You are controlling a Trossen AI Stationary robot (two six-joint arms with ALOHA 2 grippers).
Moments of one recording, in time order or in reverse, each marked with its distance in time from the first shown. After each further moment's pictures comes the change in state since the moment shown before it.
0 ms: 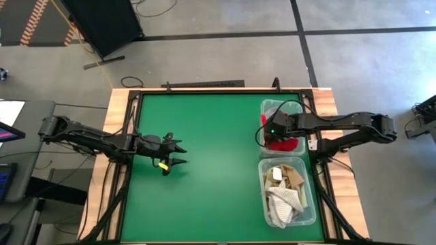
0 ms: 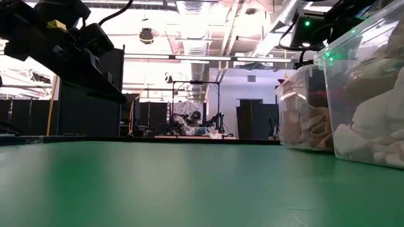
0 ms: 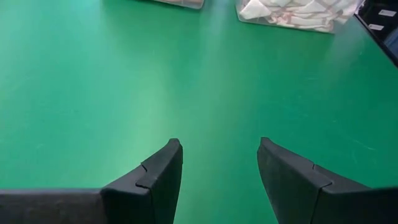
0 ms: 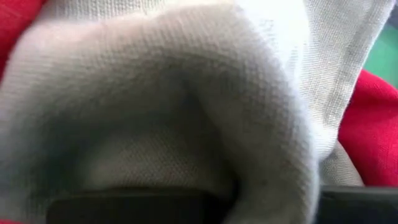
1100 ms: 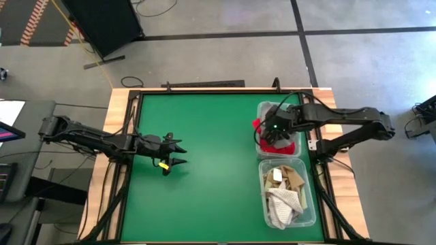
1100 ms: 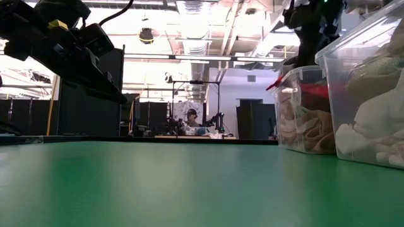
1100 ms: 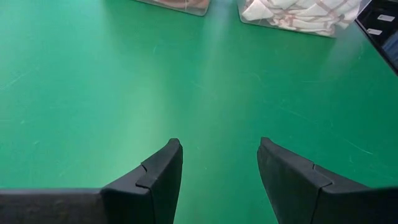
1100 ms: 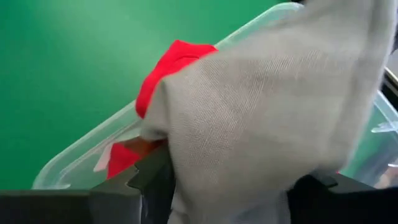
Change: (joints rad) left arm 0.000 0.000 0.001 0.000 0.001 -0.028; right arm 0.147 0.002 0.454 -0.323 -0.027 -0.129
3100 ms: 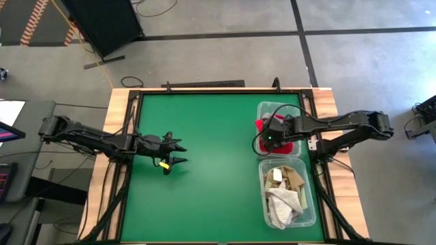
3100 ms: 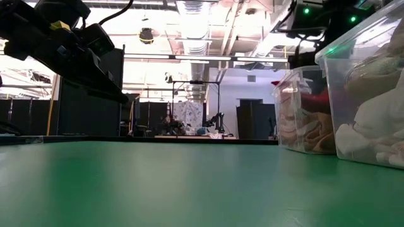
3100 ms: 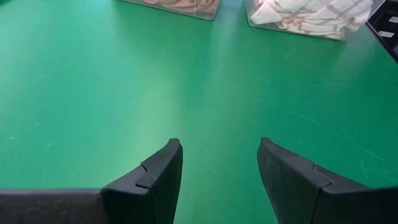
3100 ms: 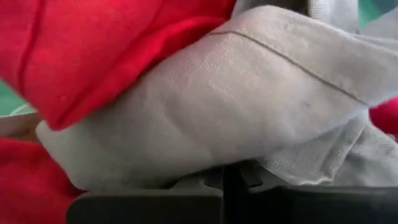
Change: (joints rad) left arm 0.000 0.000 0.000 0.007 -0.035 0.007; right arm -0.017 0.024 -0.363 0.280 0.031 0.001
